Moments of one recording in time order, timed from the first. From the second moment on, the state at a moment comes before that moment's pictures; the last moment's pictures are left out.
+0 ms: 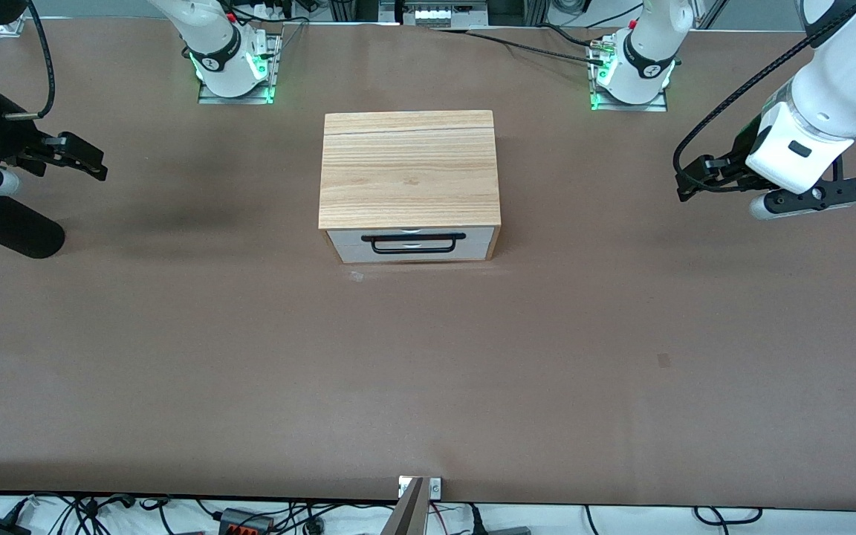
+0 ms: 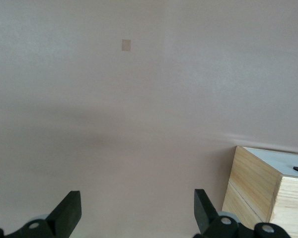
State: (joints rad) left arm 0.11 0.01 -0.28 -1.65 -0.03 1.61 -0.37; right arm 0.04 -0.06 -0.03 -1.74 -0.01 1.61 0.07
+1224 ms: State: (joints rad) left arm 0.05 0.33 -0.29 -1.62 -0.42 1.80 -0.34; right arm 0.13 0.10 -0.02 -1.63 -0.01 1.47 0.07
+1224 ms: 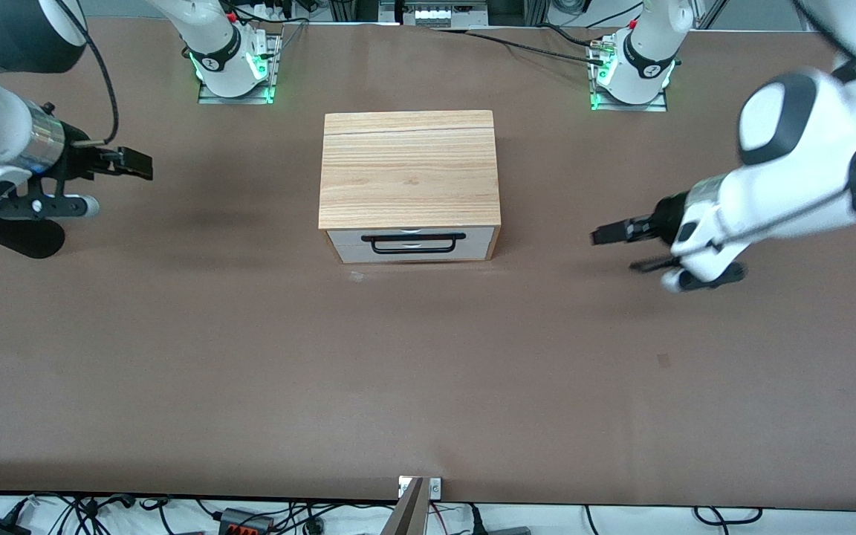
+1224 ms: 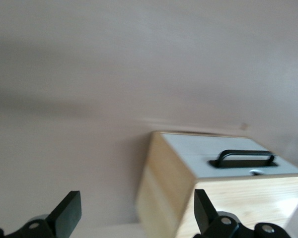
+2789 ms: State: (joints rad) left arm -0.12 0.76 -0.30 -1.67 -1.45 1.93 0.72; right arm 0.25 0.51 -0.03 -1.75 1.28 1.84 -0.70
